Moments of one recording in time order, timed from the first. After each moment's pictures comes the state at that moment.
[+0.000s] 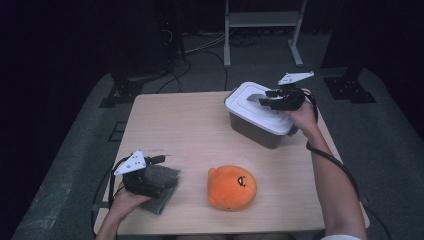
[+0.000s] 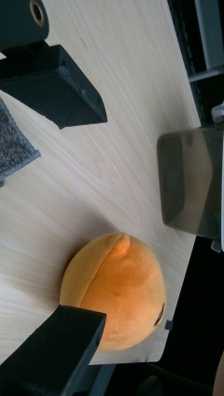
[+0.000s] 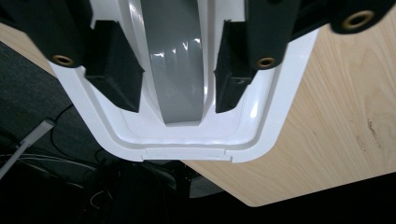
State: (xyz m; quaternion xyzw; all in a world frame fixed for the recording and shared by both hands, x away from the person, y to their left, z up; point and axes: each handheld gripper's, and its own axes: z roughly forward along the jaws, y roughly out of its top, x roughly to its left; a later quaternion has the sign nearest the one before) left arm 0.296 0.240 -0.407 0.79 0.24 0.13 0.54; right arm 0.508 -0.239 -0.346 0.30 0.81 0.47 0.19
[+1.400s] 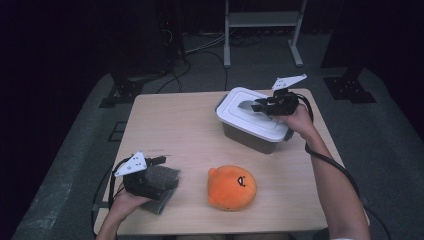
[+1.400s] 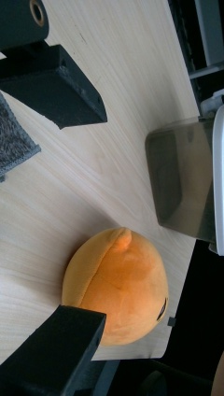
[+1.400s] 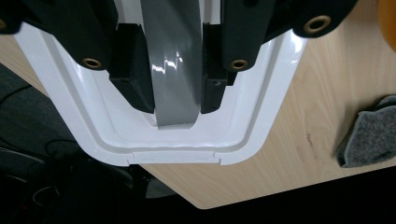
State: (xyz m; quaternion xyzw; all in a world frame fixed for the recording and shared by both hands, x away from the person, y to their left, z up) left arm 0.292 0.238 -0.406 0.79 0.24 0.12 0.54; right arm 0.495 -0.218 -0.346 0.23 0.84 0.48 0.13
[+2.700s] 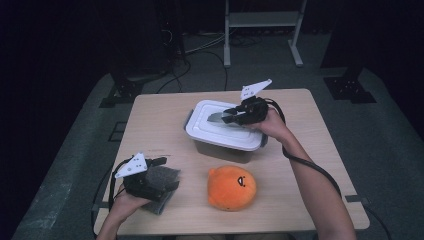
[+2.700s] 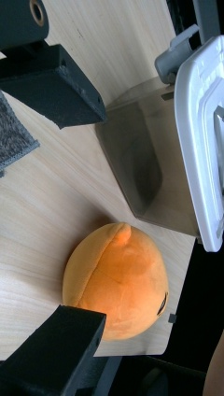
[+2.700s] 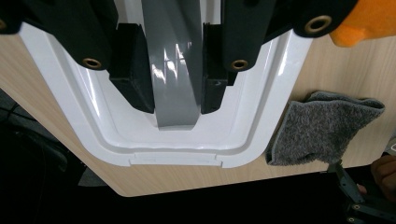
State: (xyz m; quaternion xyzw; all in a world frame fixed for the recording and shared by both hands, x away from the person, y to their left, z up) left arm 0.289 0.236 -0.405 0.80 0.23 0.13 0.54; right arm 0.479 -0.131 -0.345 0.12 0.86 0.49 0.07
